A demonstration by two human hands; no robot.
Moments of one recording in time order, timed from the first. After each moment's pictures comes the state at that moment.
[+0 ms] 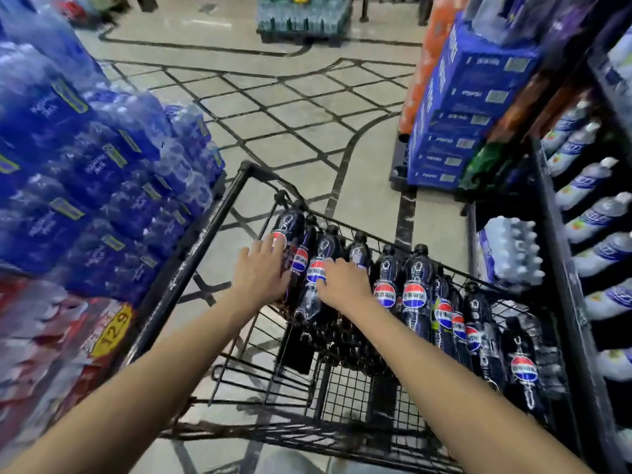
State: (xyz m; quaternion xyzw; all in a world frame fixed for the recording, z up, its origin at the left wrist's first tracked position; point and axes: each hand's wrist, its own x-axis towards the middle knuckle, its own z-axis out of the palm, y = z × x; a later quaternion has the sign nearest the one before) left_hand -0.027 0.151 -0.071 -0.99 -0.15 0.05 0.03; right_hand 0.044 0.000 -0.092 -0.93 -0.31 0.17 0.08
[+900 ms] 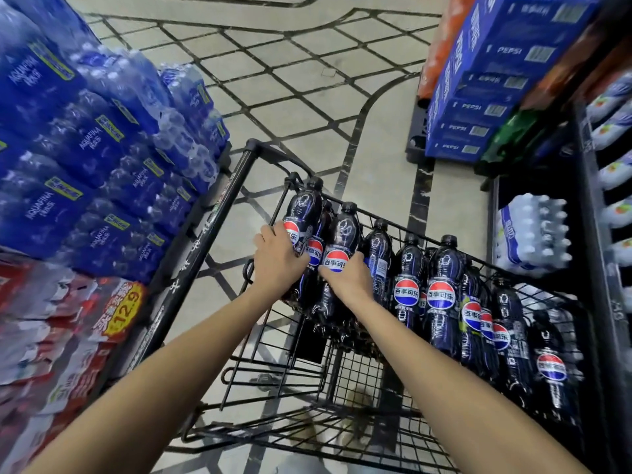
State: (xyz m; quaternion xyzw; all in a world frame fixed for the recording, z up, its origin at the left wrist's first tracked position) left_hand 0.008 0.155 -0.094 -0.93 -0.31 0.00 -0.21; right_hand 0.054 0.036 -0.143 -0.89 0.02 0.28 0.35
